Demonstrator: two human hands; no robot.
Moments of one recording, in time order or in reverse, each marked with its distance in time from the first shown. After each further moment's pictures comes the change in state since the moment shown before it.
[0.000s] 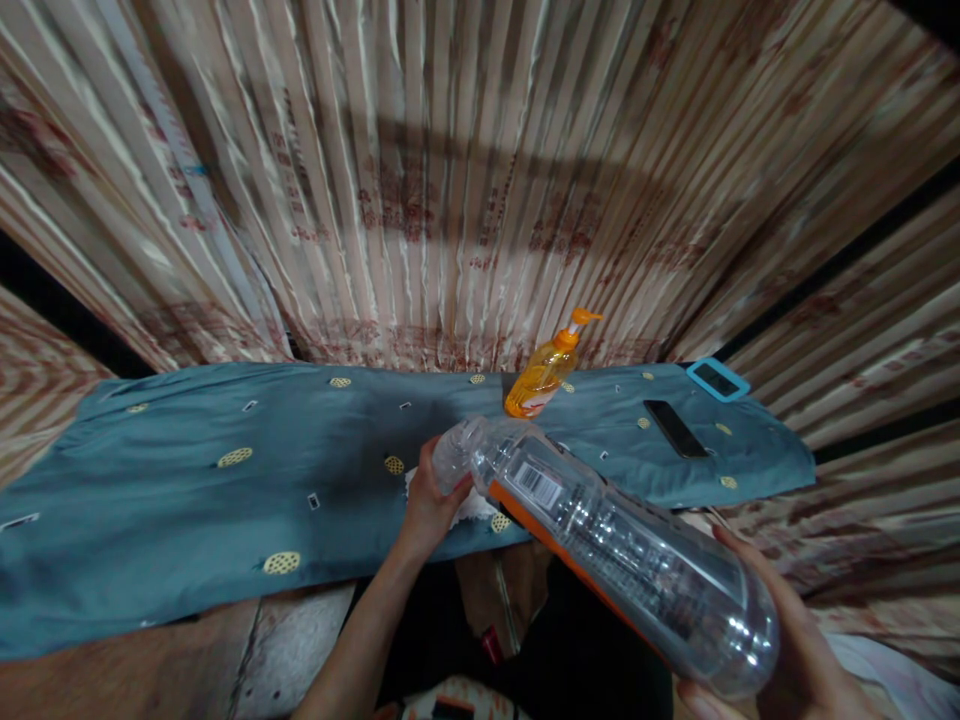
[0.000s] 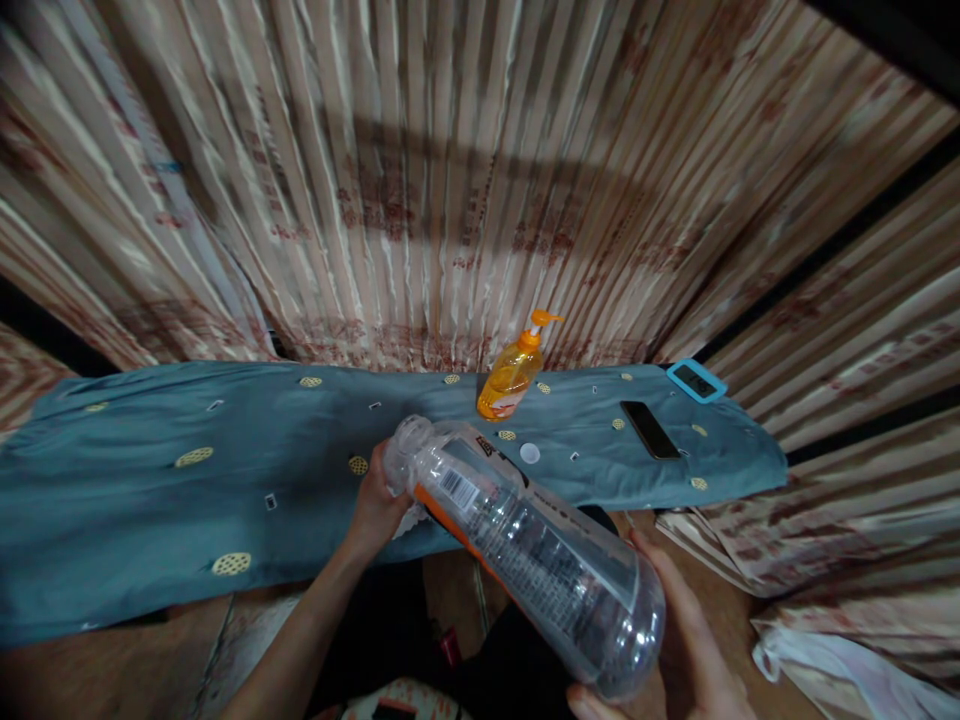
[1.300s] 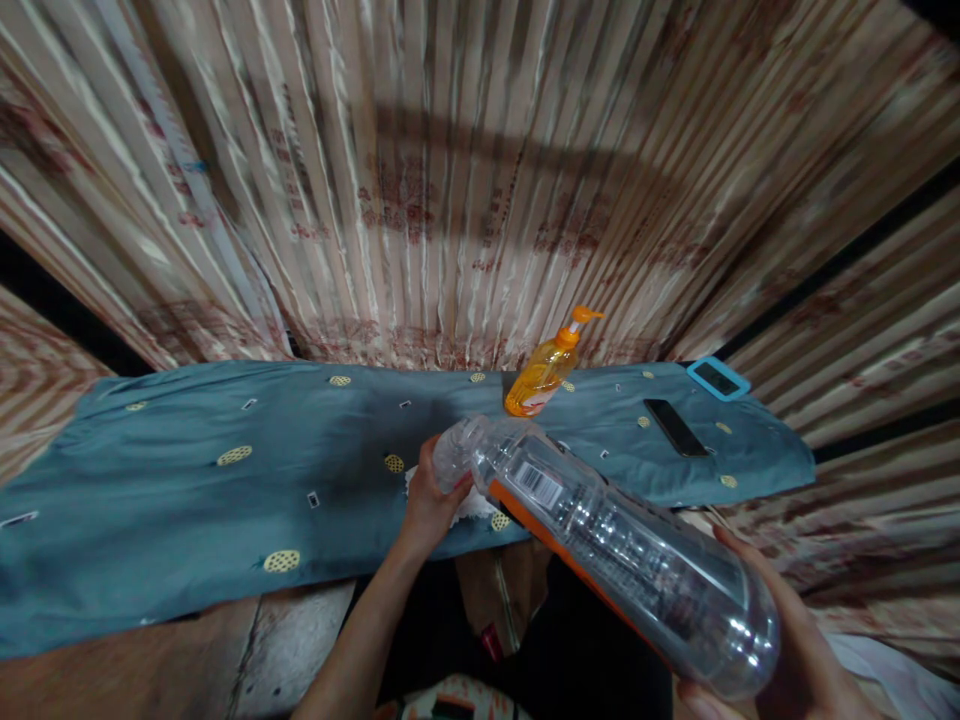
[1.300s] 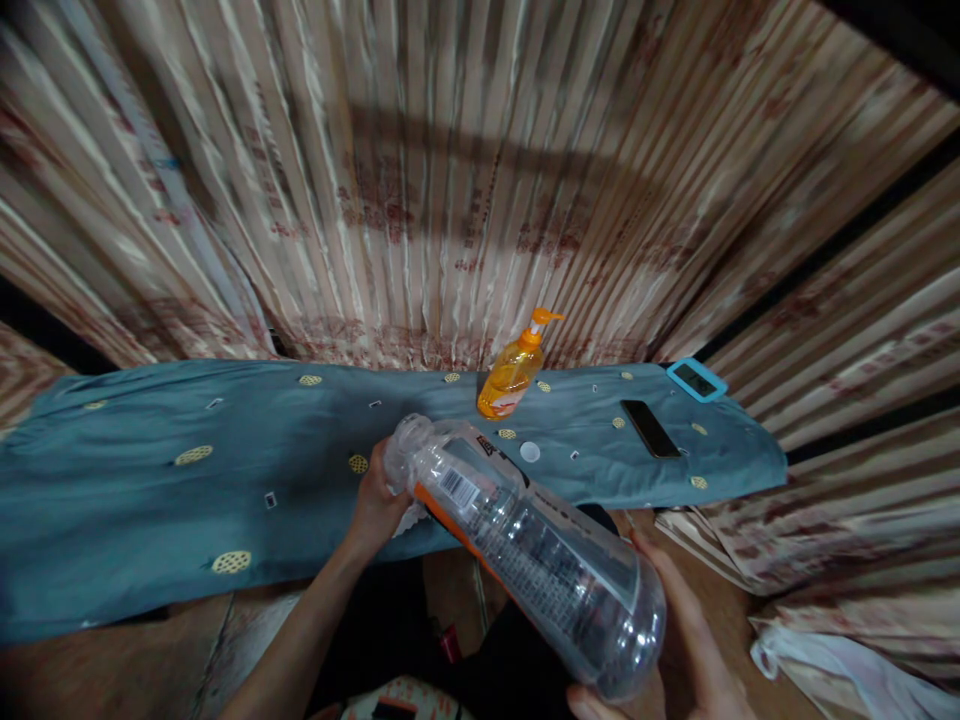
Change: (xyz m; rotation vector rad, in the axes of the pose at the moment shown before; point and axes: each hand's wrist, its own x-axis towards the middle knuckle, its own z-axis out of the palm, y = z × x) left_hand -0.001 0.005 -0.001 -0.006 -0.009 -0.008; right_hand -0.002 0.002 0.003 -0.003 0.004 0.006
